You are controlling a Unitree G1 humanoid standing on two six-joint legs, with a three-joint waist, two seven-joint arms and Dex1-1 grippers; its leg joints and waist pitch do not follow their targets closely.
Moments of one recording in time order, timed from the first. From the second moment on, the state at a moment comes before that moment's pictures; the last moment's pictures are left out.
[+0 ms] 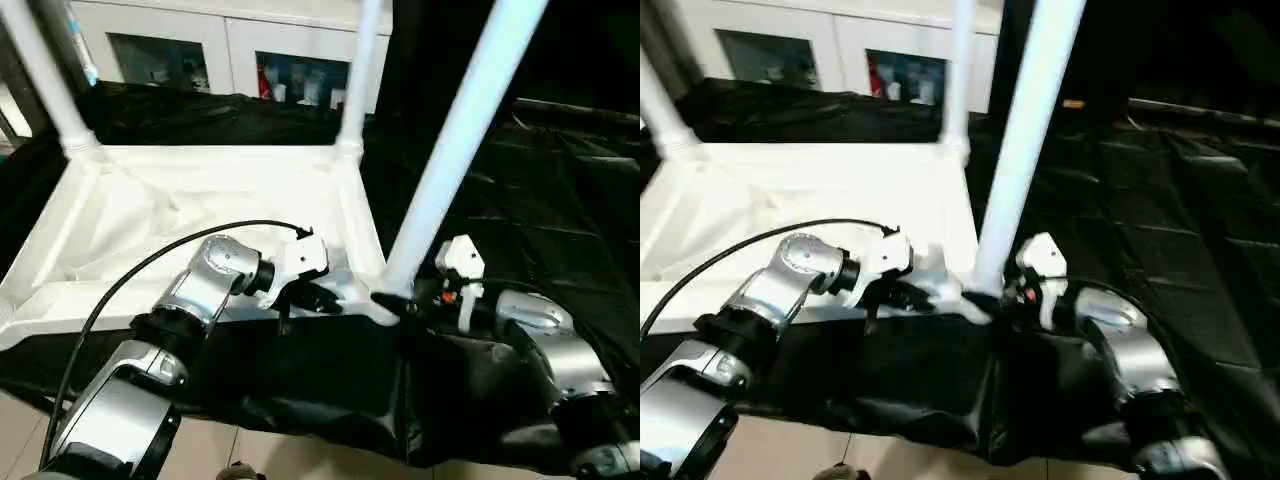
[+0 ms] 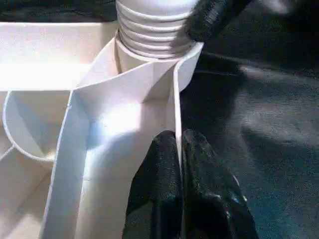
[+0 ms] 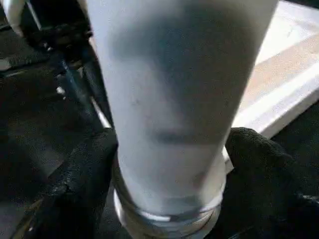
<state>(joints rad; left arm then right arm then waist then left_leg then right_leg) -0.73 0.27 -0.32 0.74 0.09 0.05 -1.29 -0.34 -0.41 0.13 0.38 0.24 0.08 1.01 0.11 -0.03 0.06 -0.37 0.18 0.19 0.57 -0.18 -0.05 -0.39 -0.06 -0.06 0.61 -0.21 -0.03</state>
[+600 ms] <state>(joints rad) -0.72 0.28 -0.32 0.71 0.09 0.07 -1.30 -0.35 -0.40 0.15 0.40 0.22 0.09 1.00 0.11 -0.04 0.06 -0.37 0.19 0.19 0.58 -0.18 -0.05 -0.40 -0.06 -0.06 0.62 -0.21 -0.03</state>
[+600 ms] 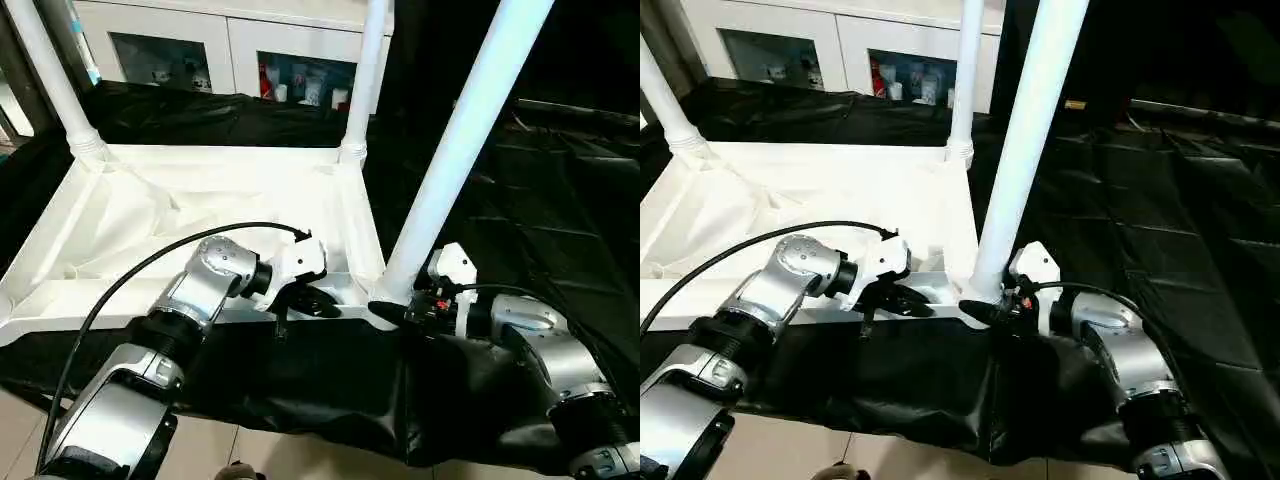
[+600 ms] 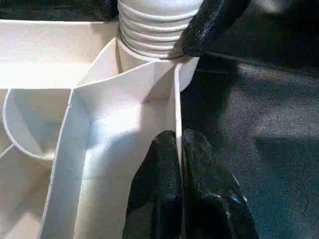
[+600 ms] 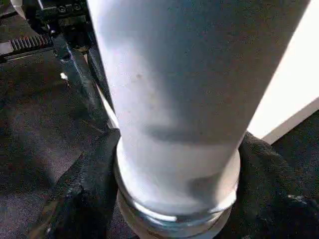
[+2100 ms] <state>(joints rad) -0.76 0.21 -0.28 0.82 0.09 0.08 -1.16 -0.42 -0.34 0.09 0.56 0.17 0.04 0.89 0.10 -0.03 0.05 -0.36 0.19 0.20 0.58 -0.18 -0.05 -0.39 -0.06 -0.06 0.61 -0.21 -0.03</state>
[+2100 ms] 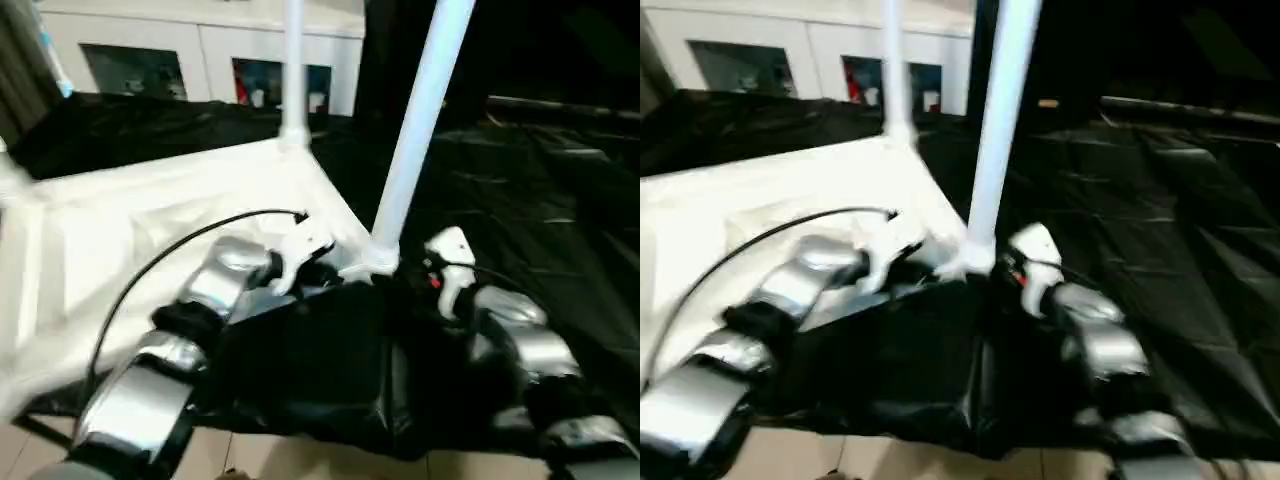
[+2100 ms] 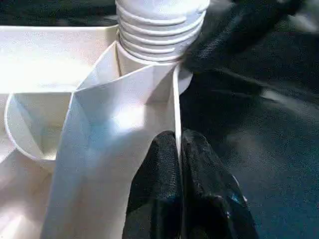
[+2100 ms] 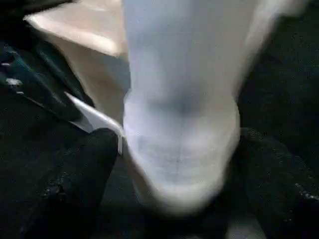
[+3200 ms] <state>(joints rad) -0.79 0.11 -0.27 0.86 0.12 0.17 -0.93 -0.46 -0.19 0.00 0.62 0.16 0.10 0.51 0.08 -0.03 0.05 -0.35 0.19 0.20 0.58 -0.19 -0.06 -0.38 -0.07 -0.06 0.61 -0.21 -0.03</state>
